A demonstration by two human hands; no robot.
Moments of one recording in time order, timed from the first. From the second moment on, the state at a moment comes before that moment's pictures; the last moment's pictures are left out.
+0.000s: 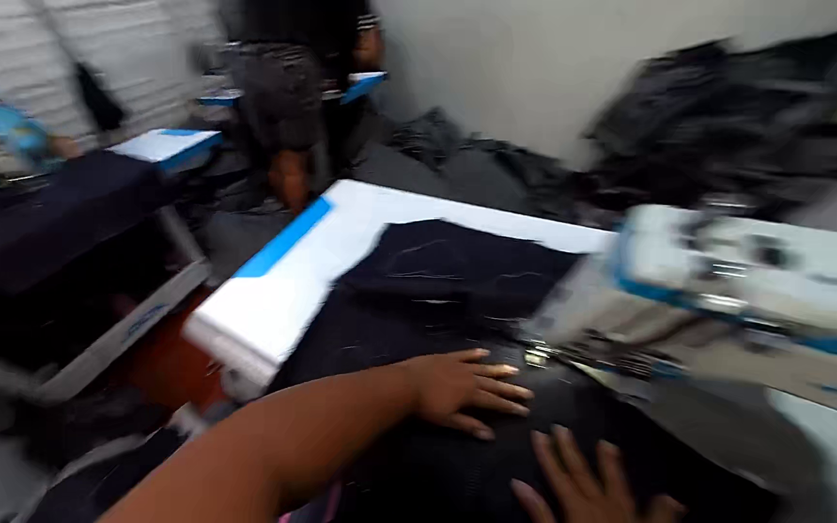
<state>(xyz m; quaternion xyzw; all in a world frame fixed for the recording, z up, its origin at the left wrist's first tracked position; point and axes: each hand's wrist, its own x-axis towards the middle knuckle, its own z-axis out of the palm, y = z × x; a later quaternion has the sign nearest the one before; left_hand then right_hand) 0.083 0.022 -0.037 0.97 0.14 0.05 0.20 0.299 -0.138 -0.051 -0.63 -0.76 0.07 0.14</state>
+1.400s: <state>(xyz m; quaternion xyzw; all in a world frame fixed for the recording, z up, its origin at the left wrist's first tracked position) 0.157 0.046 -0.011 0.82 0.53 -0.11 0.18 0.364 -0.015 -0.020 -0.60 -0.76 0.25 0.03</state>
